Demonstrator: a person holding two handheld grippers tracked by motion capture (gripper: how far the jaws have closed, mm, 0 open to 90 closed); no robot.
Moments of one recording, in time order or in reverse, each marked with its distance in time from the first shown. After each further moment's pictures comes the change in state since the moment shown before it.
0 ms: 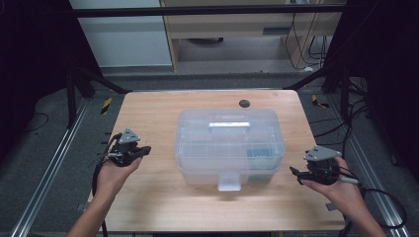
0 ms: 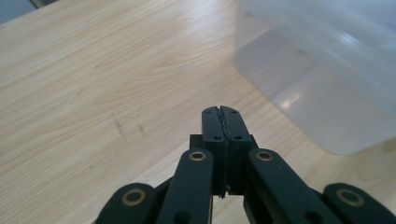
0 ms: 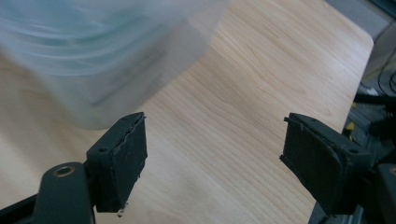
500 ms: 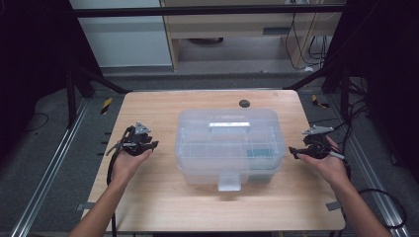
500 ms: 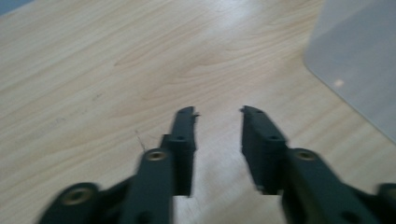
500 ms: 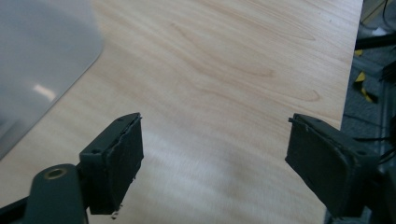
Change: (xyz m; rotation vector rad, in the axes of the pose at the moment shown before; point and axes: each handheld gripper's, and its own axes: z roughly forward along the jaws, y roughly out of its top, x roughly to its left) left arm 0.024 0.003 0.072 0.039 0.111 0.022; right arm -0.066 -0.002 0.088 0.064 -0.032 0.256
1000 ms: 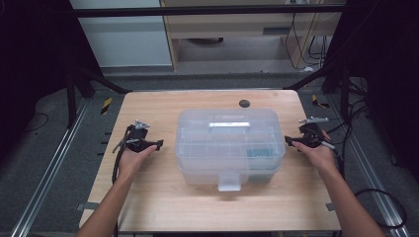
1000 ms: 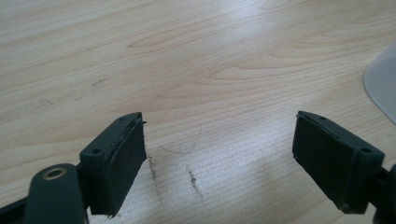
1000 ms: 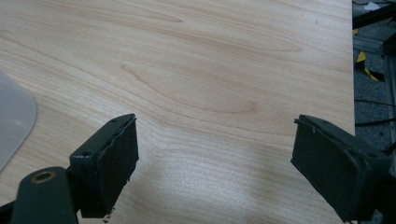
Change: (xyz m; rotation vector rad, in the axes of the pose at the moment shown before) left arm 0.019 -0.009 0.035 -0.017 0.006 -0.199; right arm -0.017 0.018 0.043 -0.011 -0.035 0.160
